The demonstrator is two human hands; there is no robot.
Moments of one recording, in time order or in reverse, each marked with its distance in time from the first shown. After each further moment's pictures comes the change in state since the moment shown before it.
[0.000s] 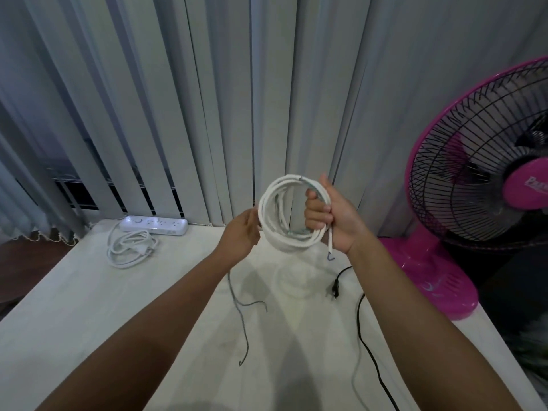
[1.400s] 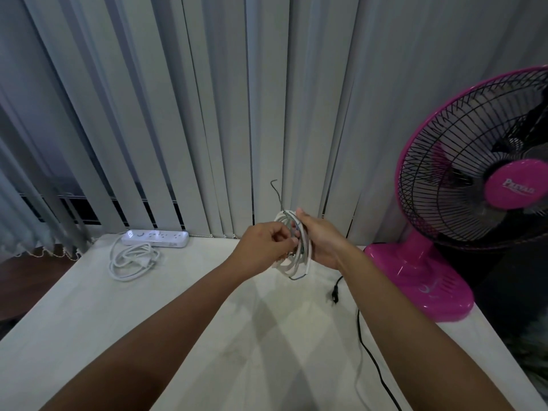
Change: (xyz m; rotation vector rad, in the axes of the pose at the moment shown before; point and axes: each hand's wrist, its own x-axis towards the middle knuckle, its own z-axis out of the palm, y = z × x) left_hand -0.035 0.052 0.006 -0.039 -0.159 0.083; right_hand -0.003 0.031 0.006 -0.511 0.396 0.051
